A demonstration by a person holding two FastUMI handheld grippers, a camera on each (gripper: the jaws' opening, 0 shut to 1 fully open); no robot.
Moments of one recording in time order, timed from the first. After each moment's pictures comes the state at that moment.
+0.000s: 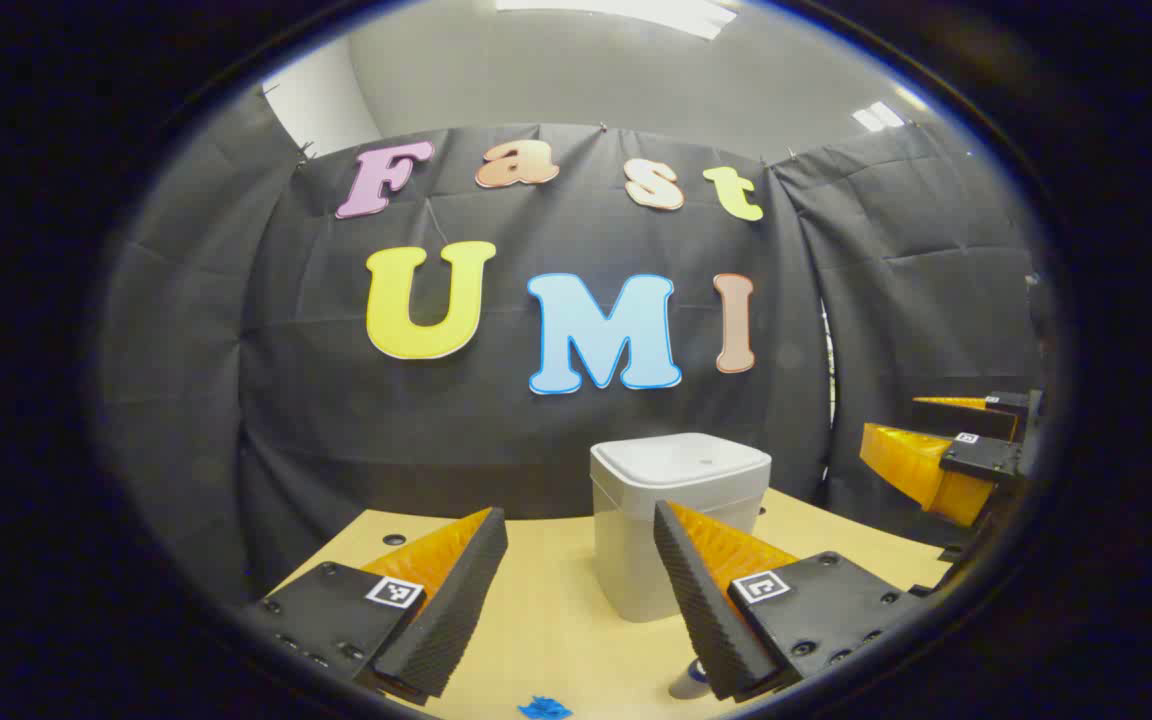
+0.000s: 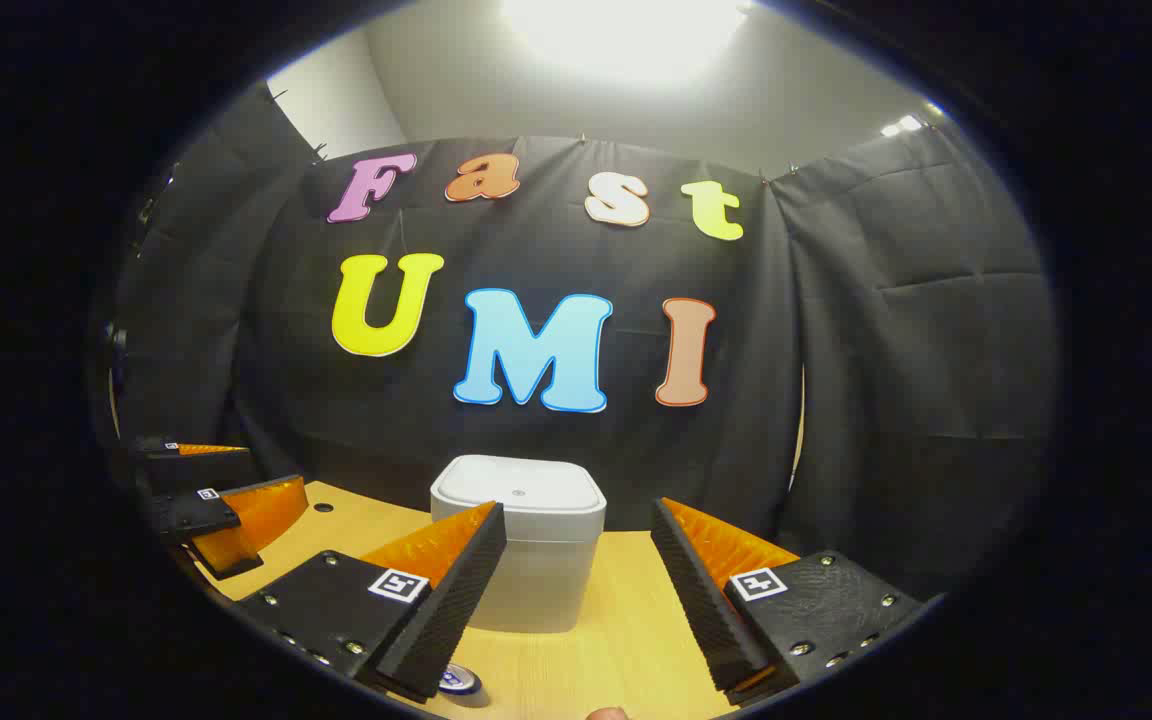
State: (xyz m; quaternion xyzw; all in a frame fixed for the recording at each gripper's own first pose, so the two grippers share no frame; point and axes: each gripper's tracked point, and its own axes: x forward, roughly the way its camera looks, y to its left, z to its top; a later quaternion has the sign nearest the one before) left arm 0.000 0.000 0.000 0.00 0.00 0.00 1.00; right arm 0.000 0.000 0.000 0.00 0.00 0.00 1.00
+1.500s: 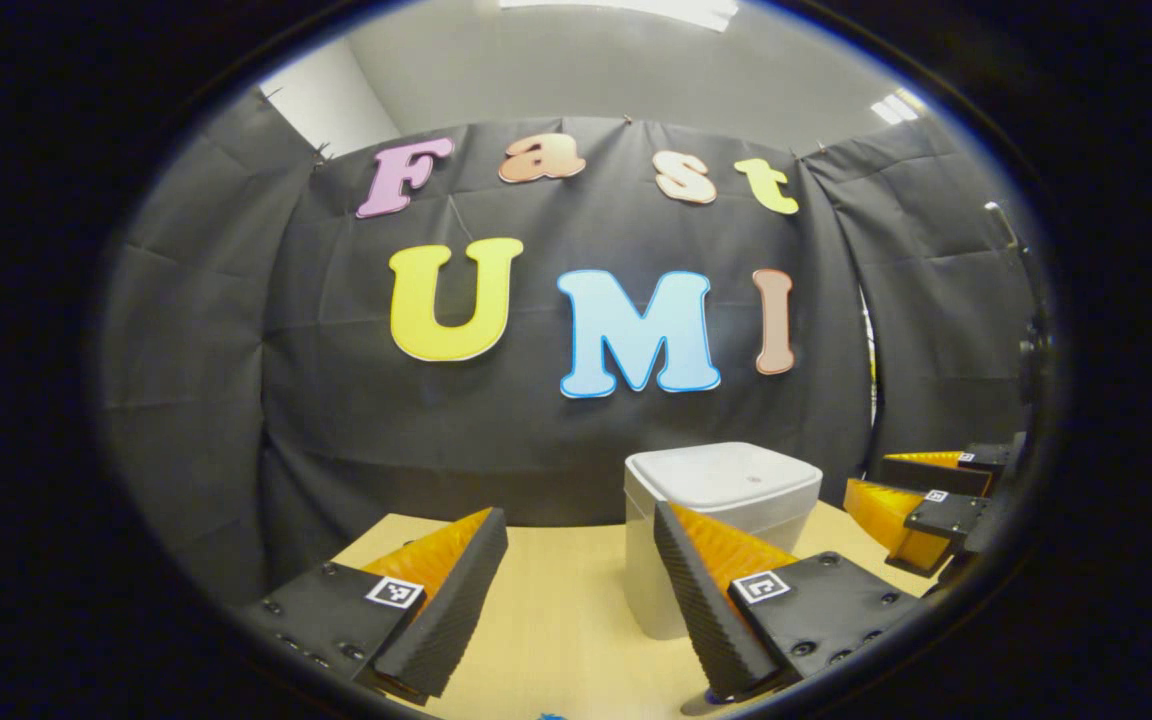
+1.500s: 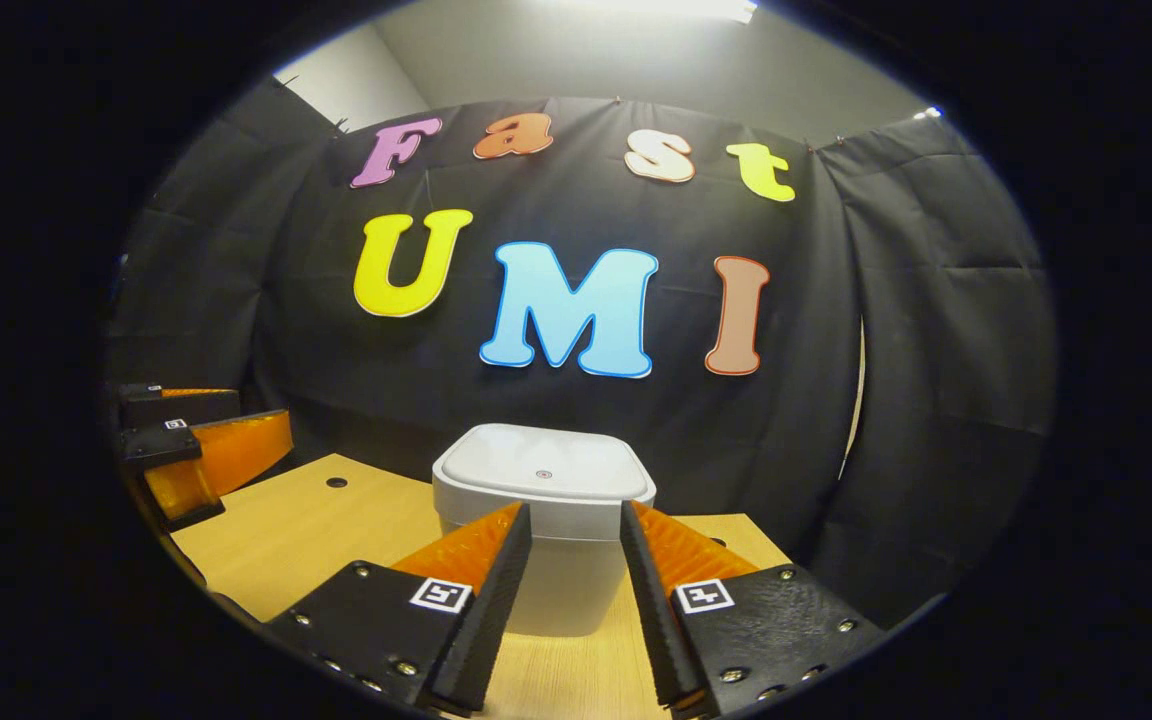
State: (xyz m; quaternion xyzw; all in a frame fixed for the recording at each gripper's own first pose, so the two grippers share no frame) left arm 0.049 0.012 -0.001 0.00 0.00 0.04 1.00; right arm 0.076 0.018 -0.043 -0.02 0.04 0.05 1.00
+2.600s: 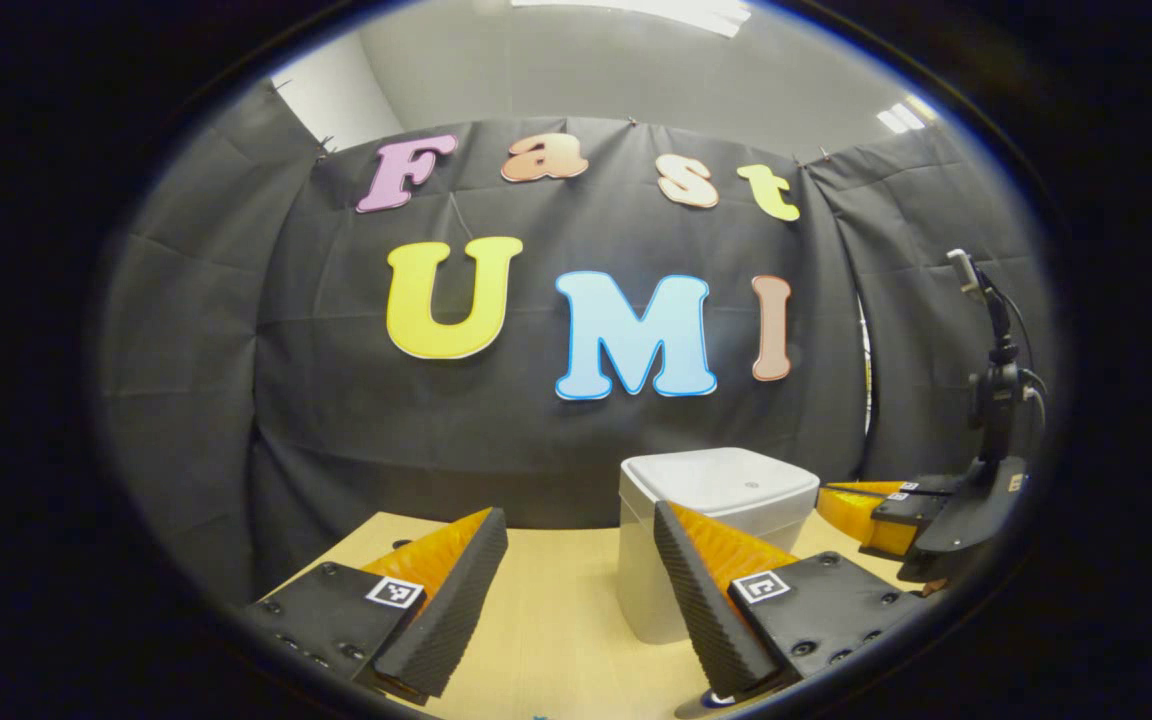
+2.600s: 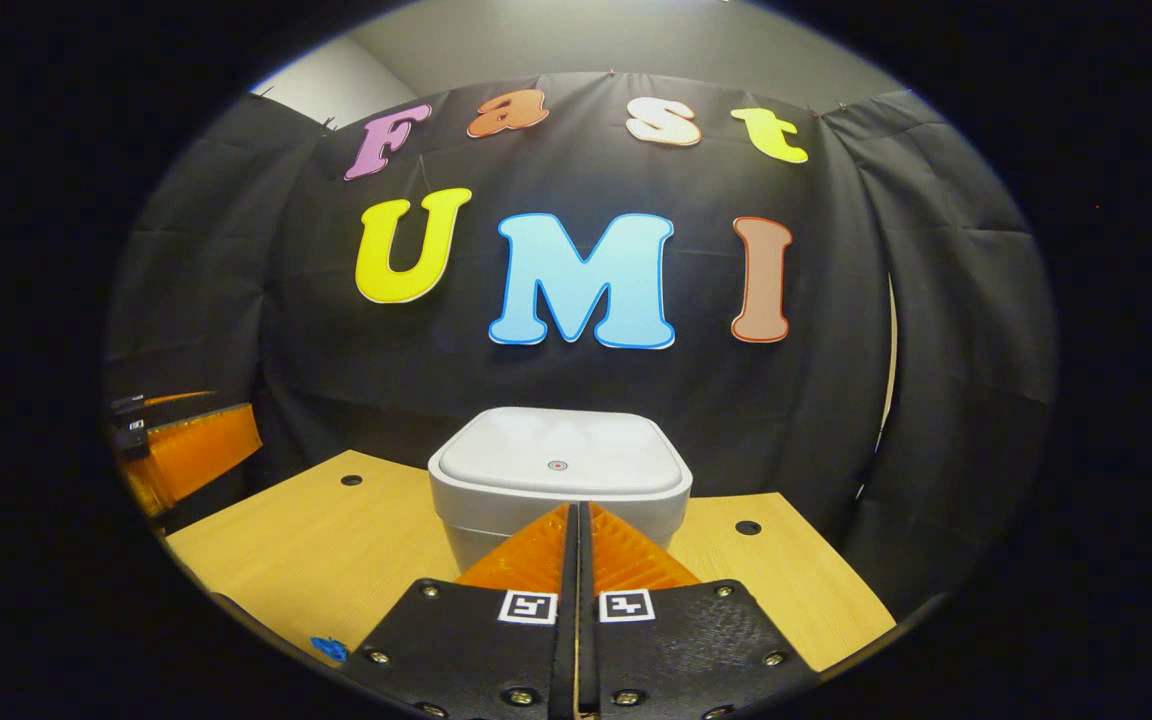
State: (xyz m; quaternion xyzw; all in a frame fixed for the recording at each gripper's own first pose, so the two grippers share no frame) left arm 0.056 0.011 -0.006 -0.02 0.00 0.03 1.00; right arm 0.117 0.031 -0.058 0.02 0.07 0.09 0.99
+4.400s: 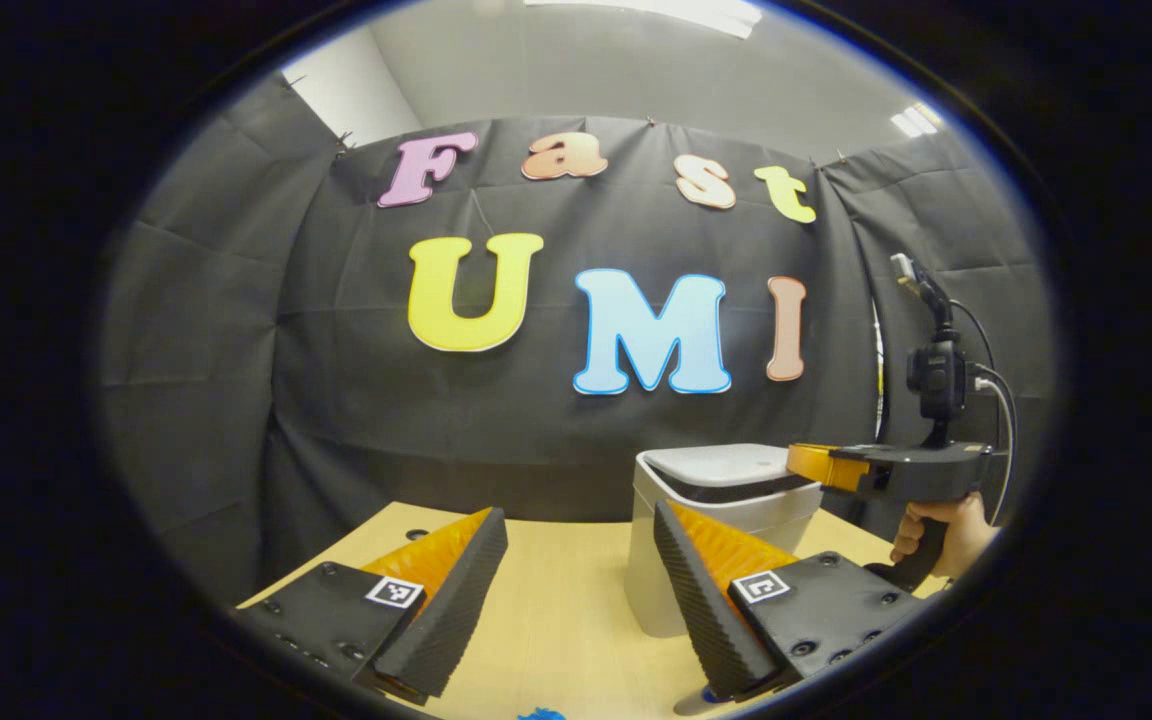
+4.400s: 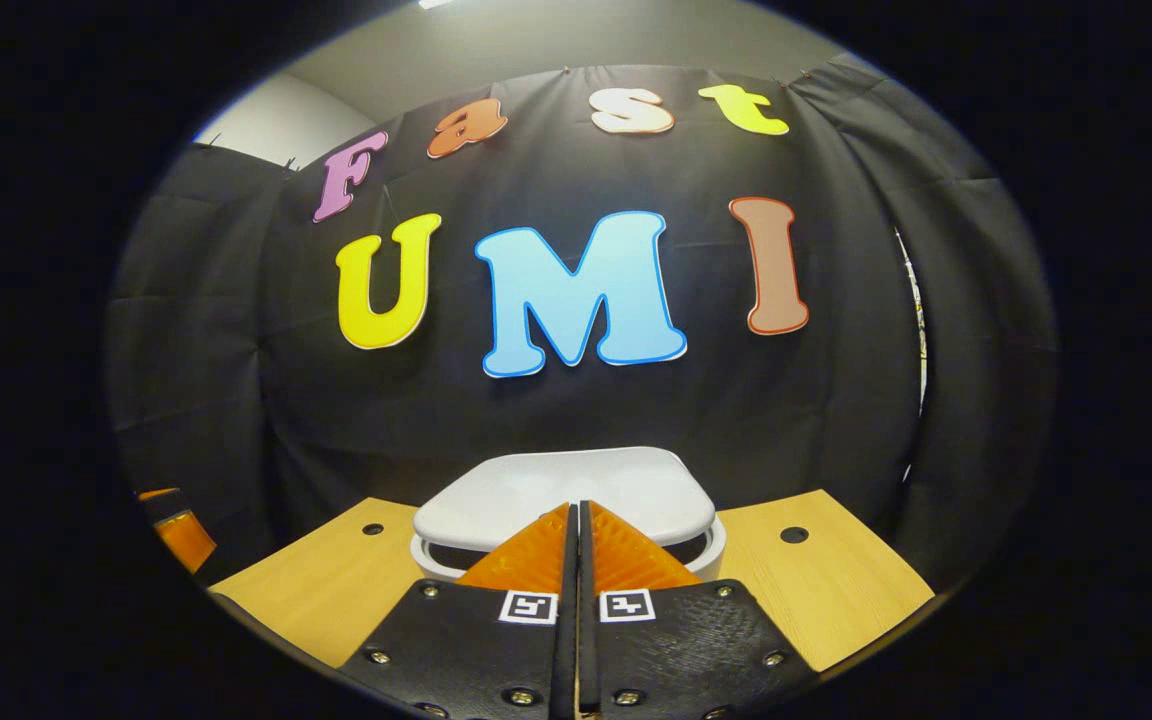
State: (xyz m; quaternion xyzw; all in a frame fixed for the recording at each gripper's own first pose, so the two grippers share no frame) left arm 0.037 0.021 -0.010 -0.03 0.01 0.06 1.00; right arm 0.174 0.033 -0.031 0.09 0.05 0.11 0.99
